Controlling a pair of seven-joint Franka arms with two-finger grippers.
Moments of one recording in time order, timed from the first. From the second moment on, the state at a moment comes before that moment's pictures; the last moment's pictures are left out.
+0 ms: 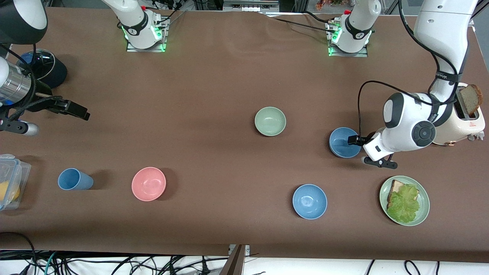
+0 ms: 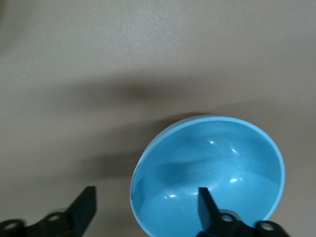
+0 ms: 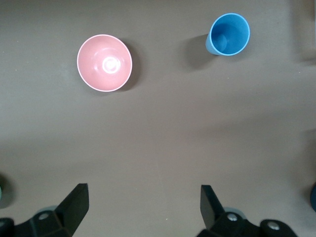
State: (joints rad) left arm 0.06 0.50 -0.11 -1.91 -0.04 2.20 0.14; right arm 0.07 0.20 -0.02 -1.44 0.04 1.57 0.29
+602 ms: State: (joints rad) left arm 0.05 0.52 -0.11 -1.91 -0.04 2.20 0.16; right arm 0.08 0.20 -0.06 -1.43 0.02 1.58 0.28
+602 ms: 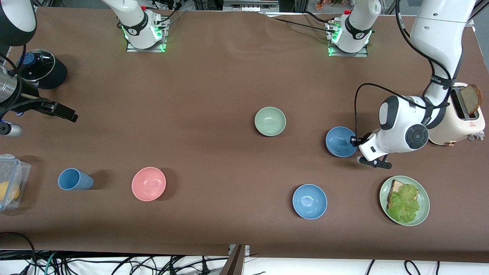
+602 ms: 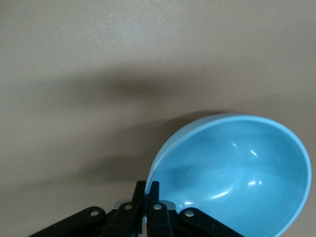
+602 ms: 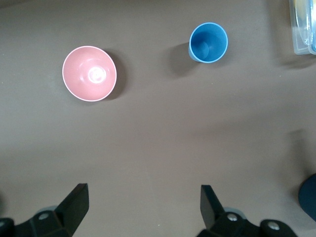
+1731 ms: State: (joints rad) left arm -0.09 0.50 -0.35 -1.56 -0.05 1.78 -0.21; right arm 0.08 0.22 -0.09 -1.45 0.09 1.59 0.15
